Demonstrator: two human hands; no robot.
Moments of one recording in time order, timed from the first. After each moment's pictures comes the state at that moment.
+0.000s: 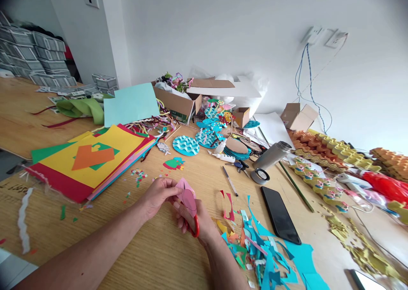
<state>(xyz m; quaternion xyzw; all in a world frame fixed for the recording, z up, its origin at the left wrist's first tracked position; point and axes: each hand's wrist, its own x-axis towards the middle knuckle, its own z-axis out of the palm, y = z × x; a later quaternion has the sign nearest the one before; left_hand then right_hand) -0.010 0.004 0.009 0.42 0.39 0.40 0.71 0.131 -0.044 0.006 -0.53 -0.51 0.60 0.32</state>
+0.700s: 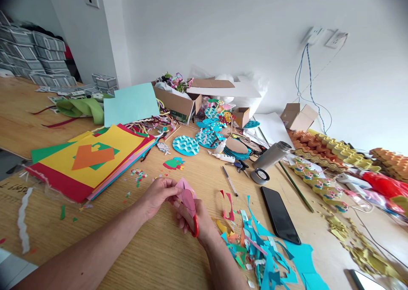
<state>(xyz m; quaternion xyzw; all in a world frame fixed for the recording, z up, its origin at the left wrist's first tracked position) -0.009 0.004 0.008 0.43 0.38 0.40 0.72 0.131 -0.043 0.009 -0.56 -0.51 0.58 0.30</state>
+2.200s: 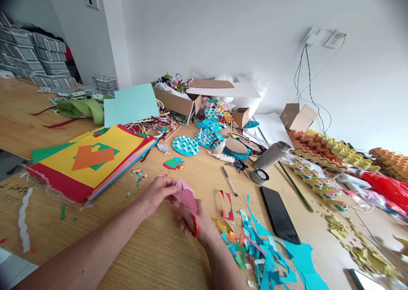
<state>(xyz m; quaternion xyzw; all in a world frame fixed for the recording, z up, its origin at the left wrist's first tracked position) -0.013 0.009 0.007 0.46 0.38 0.39 0.70 0.130 -0.043 0.011 -0.58 -0.49 0.59 0.29</state>
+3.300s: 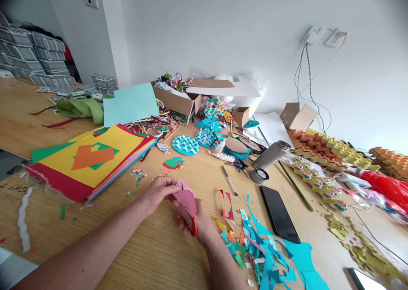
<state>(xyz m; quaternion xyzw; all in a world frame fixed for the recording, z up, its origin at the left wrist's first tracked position) -0.012 0.008 0.007 0.45 0.37 0.38 0.71 0.126 -0.043 0.012 -0.59 -0.49 0.57 0.29</state>
